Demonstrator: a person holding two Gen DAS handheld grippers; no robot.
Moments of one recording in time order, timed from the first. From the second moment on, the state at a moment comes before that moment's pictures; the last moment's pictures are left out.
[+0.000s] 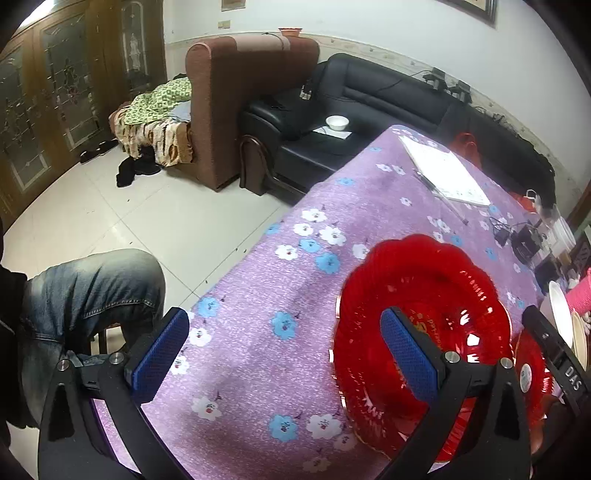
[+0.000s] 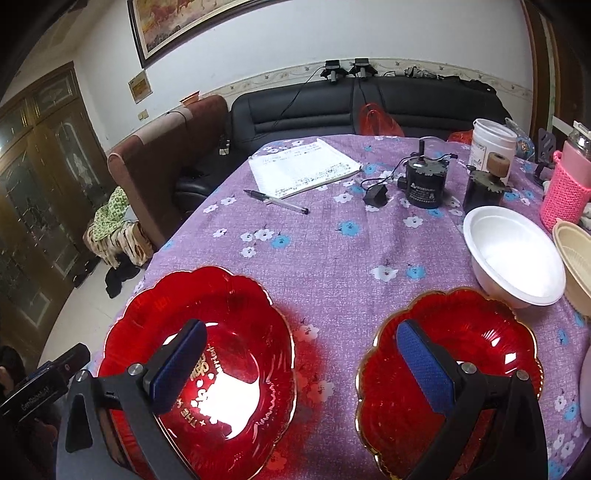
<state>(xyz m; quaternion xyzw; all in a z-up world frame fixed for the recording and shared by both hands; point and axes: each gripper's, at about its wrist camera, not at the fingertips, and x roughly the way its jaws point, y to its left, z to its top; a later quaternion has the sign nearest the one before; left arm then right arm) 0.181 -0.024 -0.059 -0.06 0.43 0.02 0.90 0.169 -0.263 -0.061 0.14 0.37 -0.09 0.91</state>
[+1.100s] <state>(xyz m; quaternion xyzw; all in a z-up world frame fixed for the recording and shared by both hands) 0.205 -0.045 -0.101 -0.05 0.56 -0.03 0.83 0.207 -0.265 -0.092 0.16 0.49 -0.04 0.86</state>
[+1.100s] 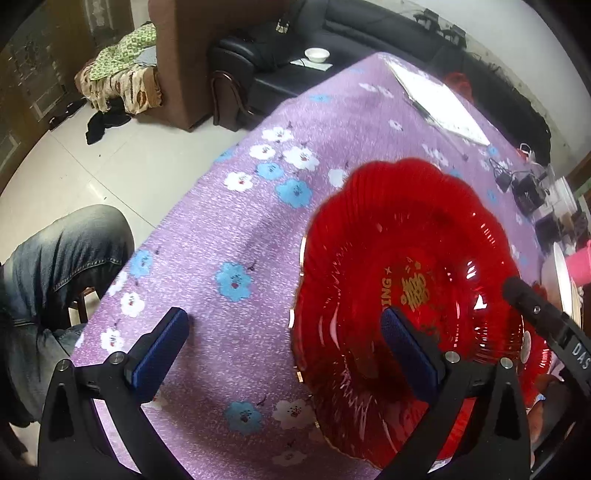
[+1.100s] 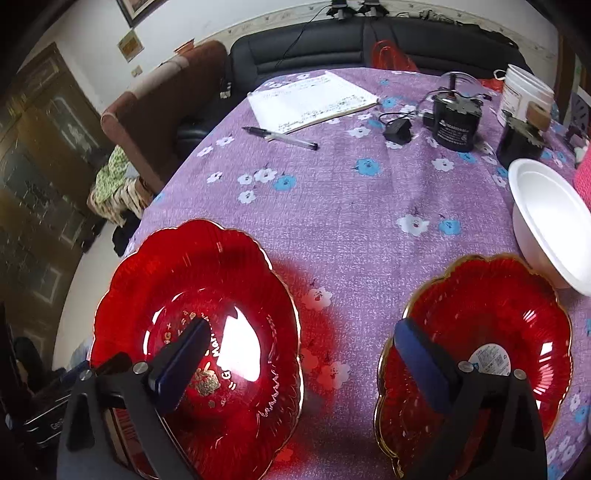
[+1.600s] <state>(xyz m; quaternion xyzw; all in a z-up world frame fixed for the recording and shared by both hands) 0.206 -0.053 -0.102 -0.04 0.55 -0.04 0.84 0.225 -0.274 -0.121 0.24 0.56 0.04 0.79</state>
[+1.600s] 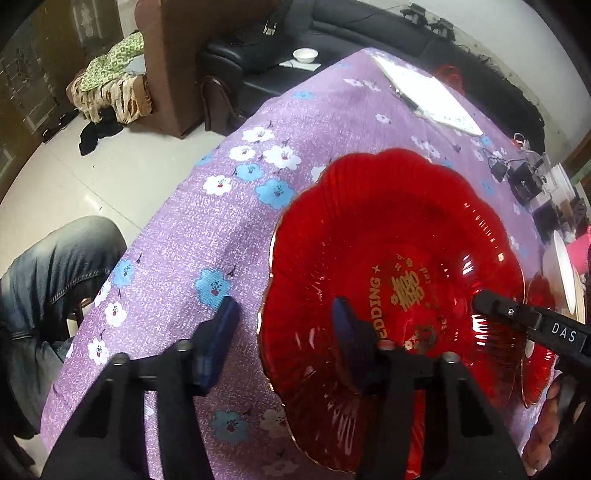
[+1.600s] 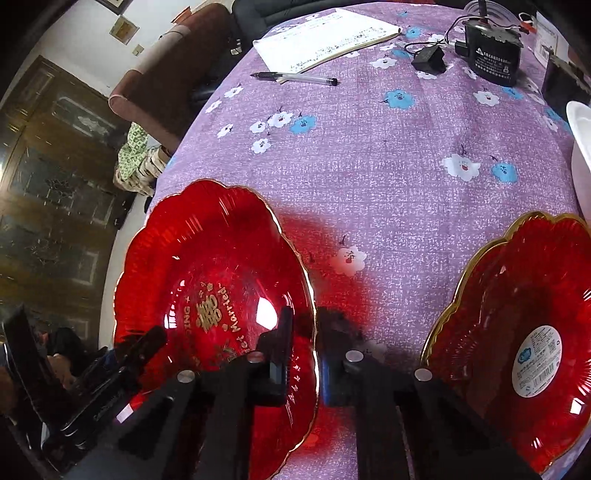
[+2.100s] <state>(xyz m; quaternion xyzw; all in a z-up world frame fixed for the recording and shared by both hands) 0.187 -0.048 -0.101 -0.04 0.53 -0.06 0.85 0.198 -0.259 -0.113 0.21 0.53 0.01 0.82</state>
